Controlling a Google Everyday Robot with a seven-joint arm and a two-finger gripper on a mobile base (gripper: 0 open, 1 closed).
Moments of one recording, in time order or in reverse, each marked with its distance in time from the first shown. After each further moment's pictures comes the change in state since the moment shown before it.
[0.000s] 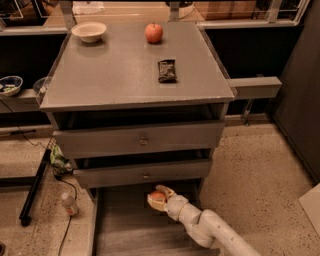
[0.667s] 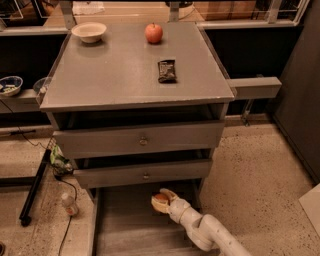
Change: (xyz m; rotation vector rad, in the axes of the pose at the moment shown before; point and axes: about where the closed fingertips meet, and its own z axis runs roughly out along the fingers) arm 0.045 -0.030 0.000 0.059 -0.005 0.058
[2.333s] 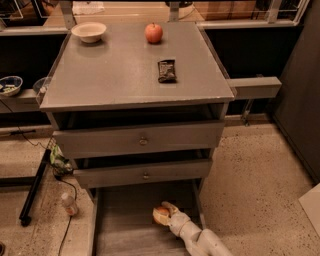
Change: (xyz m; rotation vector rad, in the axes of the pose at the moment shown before) arm 0.081 -0.005 -0.015 0.059 0.032 0.112
